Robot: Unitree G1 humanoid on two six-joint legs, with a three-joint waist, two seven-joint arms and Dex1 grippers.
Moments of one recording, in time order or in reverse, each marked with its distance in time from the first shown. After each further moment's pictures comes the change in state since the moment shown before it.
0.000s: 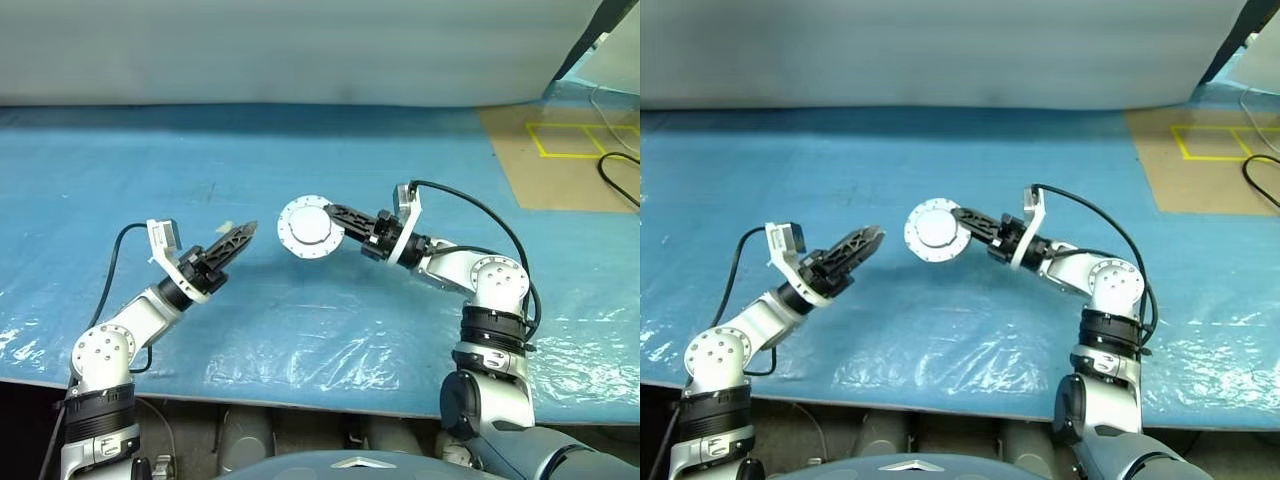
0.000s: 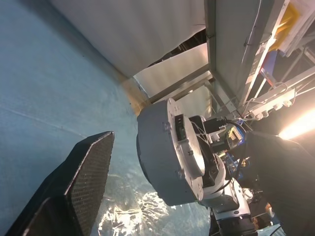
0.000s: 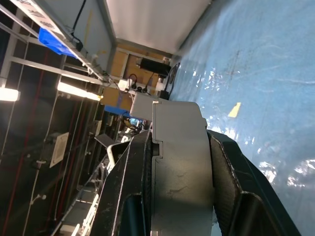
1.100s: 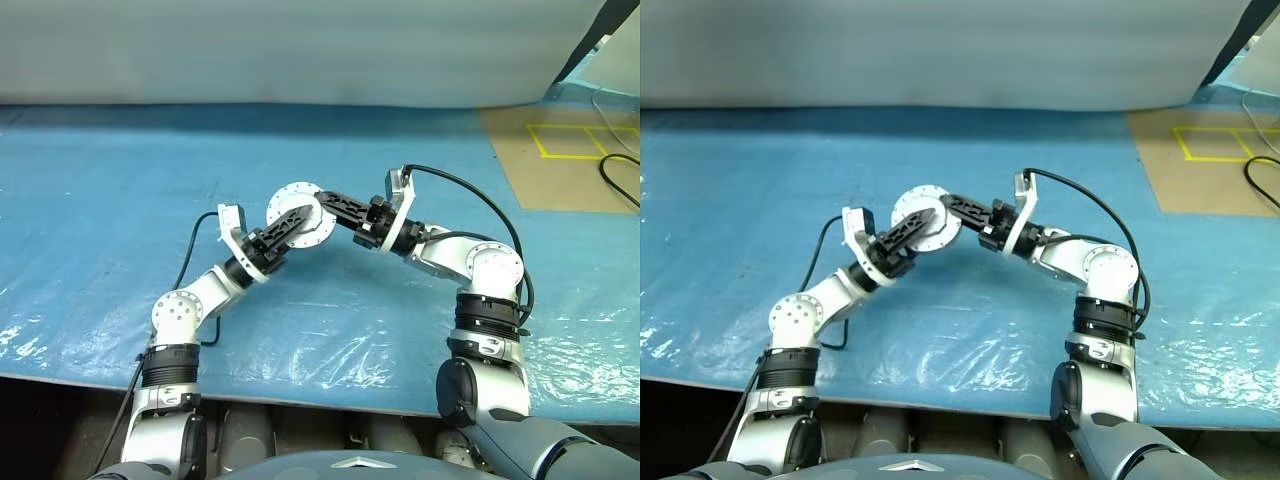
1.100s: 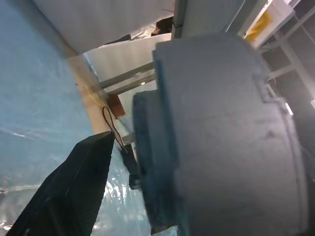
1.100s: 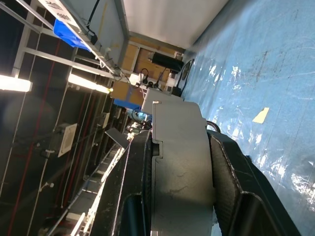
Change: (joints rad) left arm -0.239 -0.201 -0.127 0.264 0.076 -0.024 -0.027; right arm -0.052 0.004 0.028 0.020 0.071 -0.006 -0.055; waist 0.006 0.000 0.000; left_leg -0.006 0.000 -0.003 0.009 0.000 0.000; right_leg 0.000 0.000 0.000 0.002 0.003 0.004
